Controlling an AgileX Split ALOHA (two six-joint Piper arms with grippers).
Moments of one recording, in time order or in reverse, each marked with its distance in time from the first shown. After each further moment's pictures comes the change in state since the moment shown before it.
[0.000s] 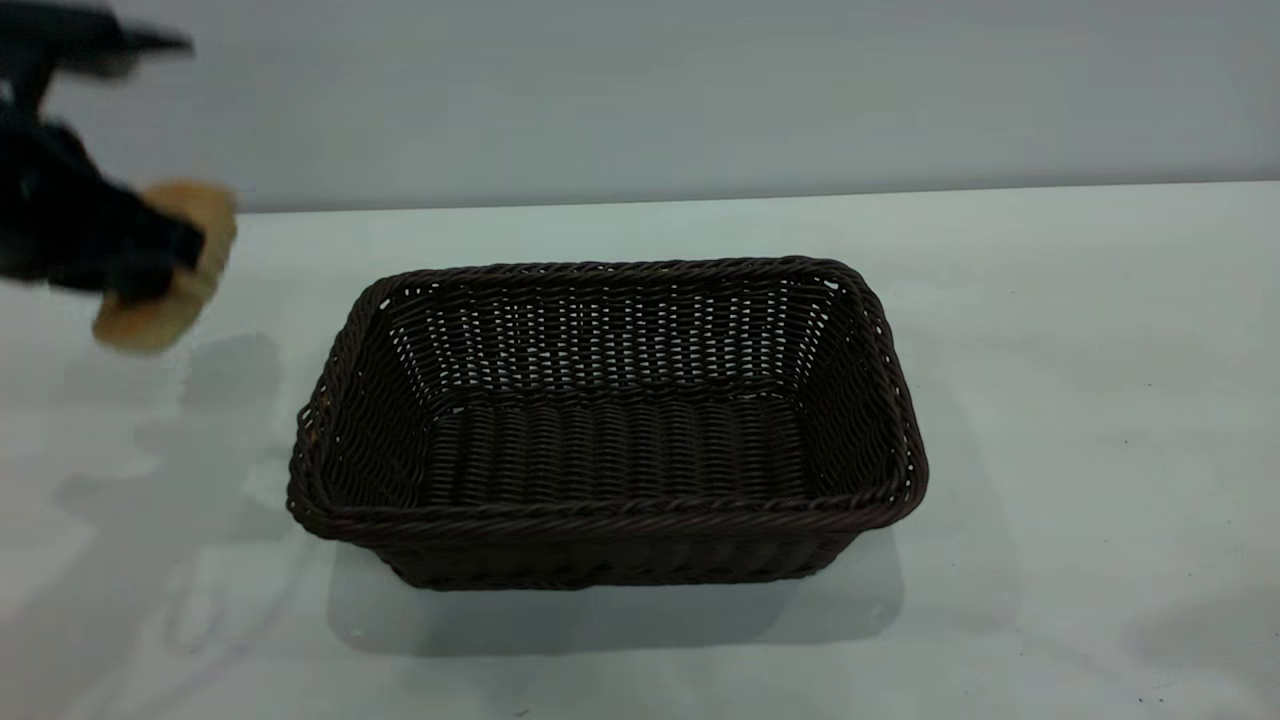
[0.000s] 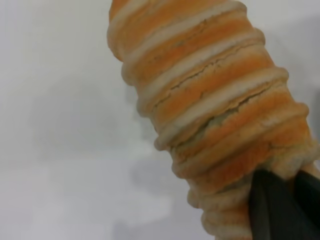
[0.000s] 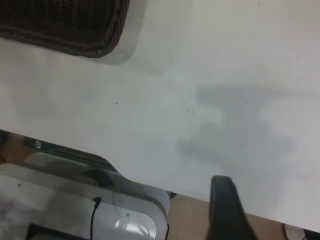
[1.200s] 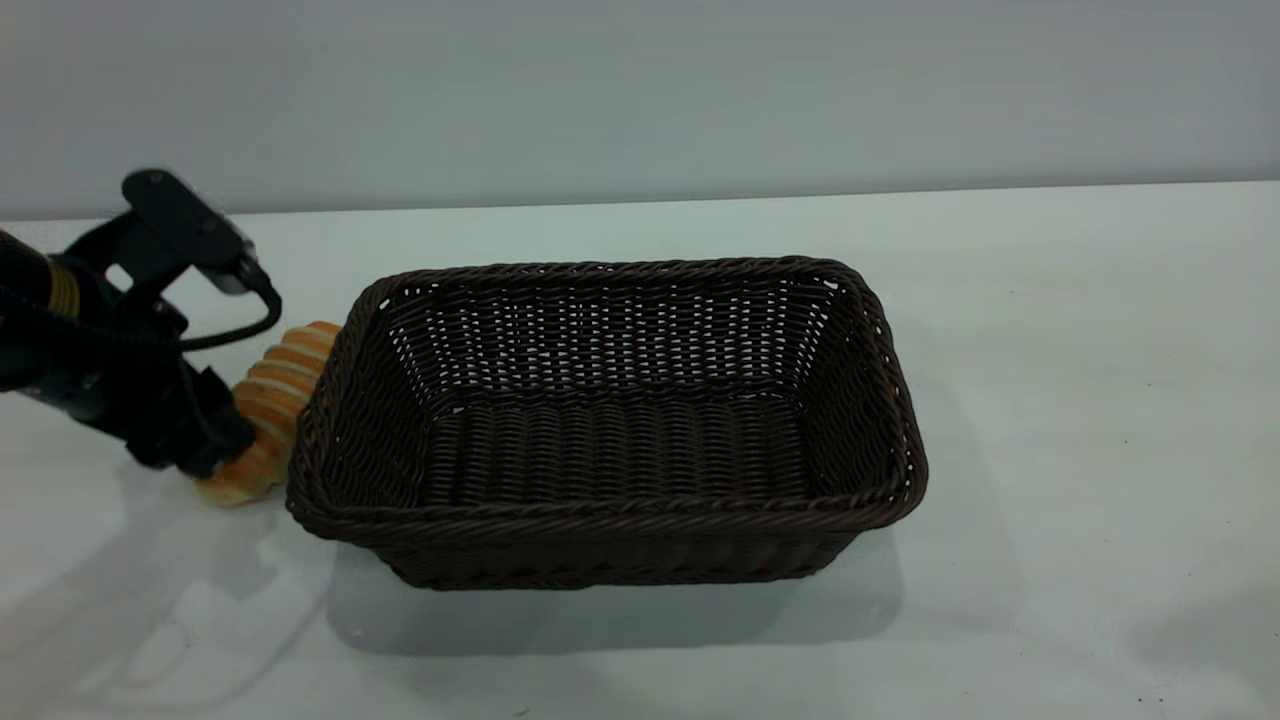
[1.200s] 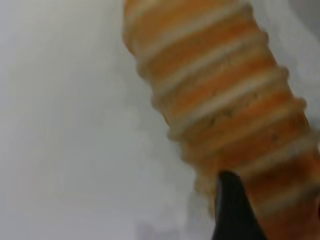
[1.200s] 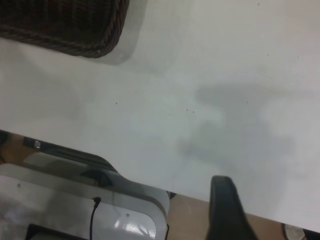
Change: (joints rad) left arm 0.052 0.296 0.011 0.542 -0.248 0.005; right arm 0.000 0.000 0.000 -0.001 0.000 0.000
